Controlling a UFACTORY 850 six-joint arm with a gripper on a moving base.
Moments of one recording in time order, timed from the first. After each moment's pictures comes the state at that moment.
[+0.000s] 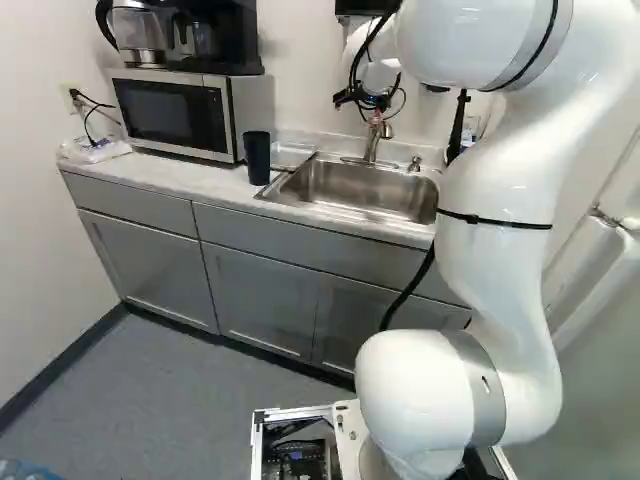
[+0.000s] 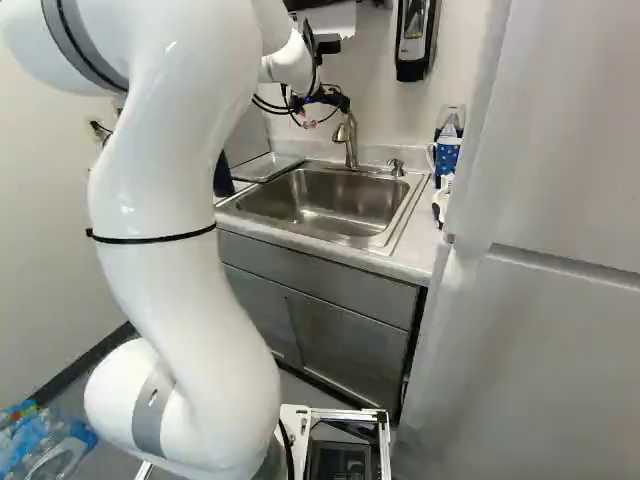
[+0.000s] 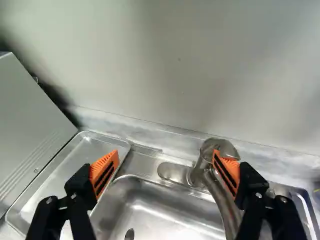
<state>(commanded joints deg) -5.6 -20.3 -88.2 1.4 -4.4 0.0</state>
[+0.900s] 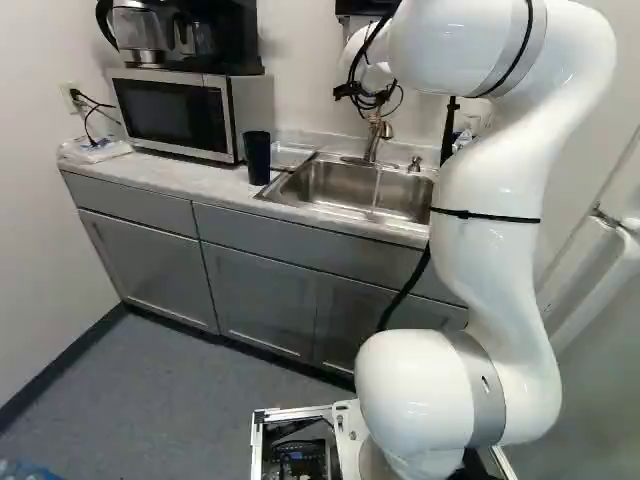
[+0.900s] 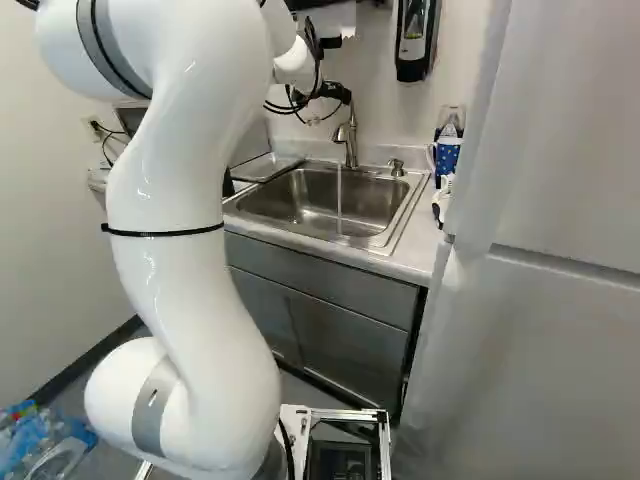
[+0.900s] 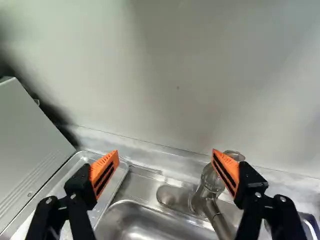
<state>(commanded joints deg) -5.8 -23.1 -91.6 1.4 0.7 0.0</state>
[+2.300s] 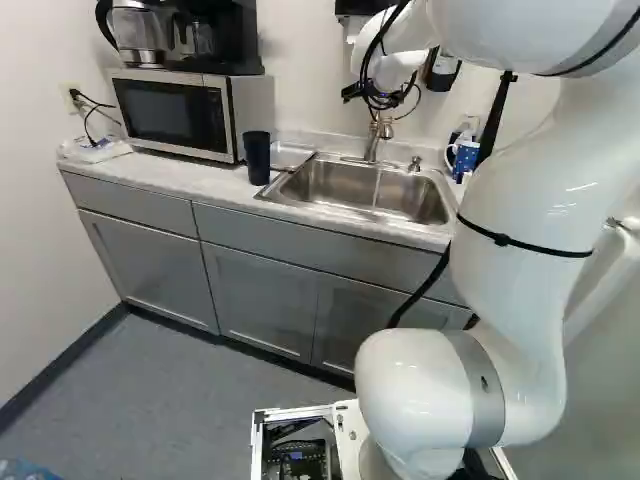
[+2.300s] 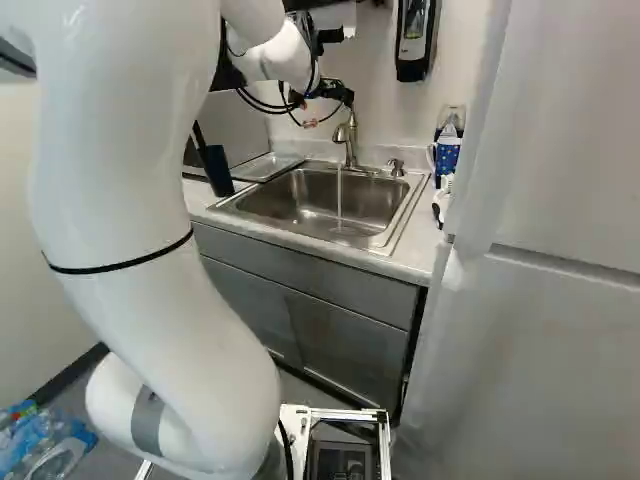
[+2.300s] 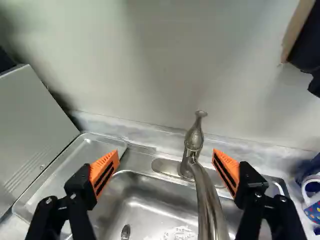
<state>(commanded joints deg) -7.5 -8.5 -74.9 1.4 0.7 0.0</state>
